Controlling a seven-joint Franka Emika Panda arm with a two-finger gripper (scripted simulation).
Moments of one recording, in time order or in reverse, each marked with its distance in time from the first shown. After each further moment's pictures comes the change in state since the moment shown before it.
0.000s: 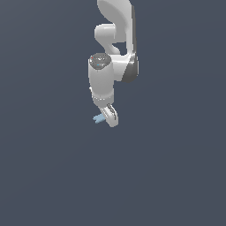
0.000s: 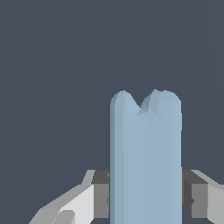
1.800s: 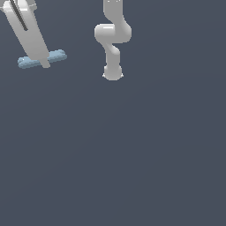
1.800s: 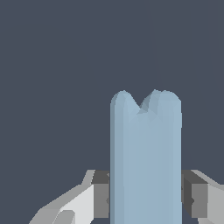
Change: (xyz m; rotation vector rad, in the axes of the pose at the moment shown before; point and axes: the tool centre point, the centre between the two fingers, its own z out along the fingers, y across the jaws) arm 0.147 0.029 -0.311 0.000 0.002 -0.003
